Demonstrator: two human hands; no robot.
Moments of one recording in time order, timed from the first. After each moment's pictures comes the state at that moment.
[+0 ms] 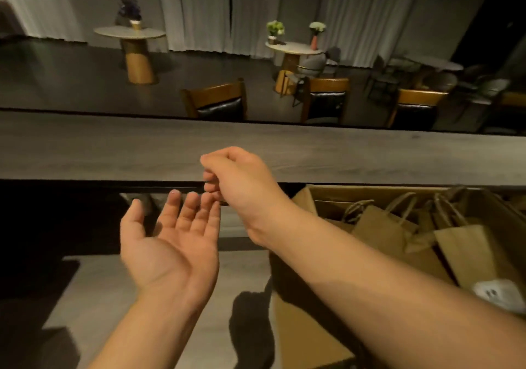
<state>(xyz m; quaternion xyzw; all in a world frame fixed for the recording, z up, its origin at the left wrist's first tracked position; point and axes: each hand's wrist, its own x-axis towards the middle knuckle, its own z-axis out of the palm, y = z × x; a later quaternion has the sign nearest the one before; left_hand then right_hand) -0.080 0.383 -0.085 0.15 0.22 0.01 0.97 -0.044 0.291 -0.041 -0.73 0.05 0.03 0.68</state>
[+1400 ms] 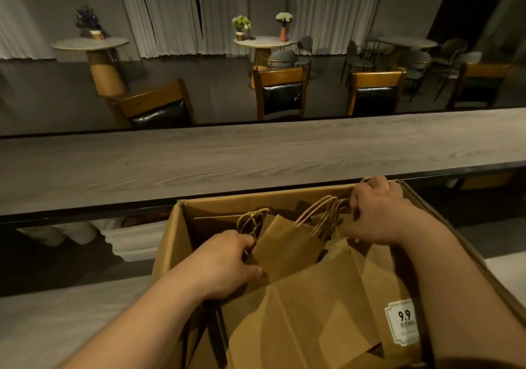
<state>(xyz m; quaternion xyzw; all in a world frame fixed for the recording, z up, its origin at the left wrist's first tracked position) -0.049 0.132 -0.132 0.93 -0.21 -0.22 0.21 -0.090 -0.134 -0.089 -0.97 0.21 0.12 0.07</state>
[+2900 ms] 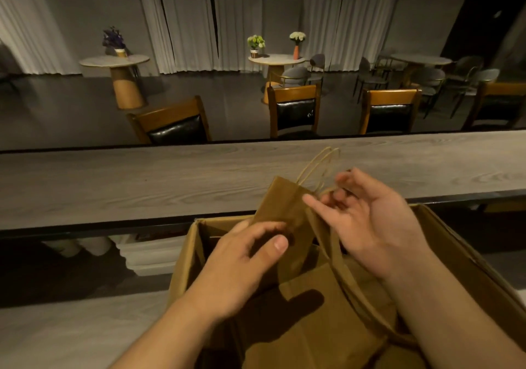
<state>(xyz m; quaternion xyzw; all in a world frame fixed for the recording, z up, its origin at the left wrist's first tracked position) -0.047 0.141 -0.120 0.82 -0.25 -0.10 0.51 -0.079 -0.063 -0.064 -0.36 0.16 -0.07 0.92</state>
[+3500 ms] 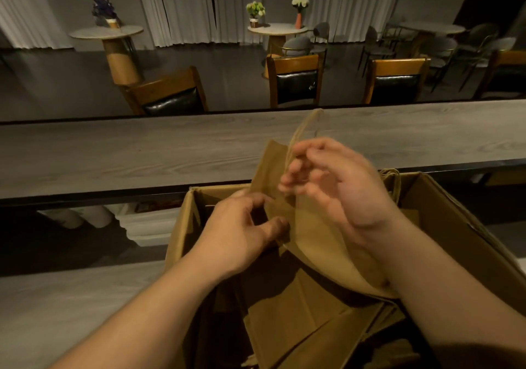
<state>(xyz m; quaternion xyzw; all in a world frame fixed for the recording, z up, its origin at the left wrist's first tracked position) -0.046 0.127 -0.125 0.88 -0.22 -0.05 0.42 -0.080 -0.050 -0.081 -0.61 0.01 -0.06 0.79</state>
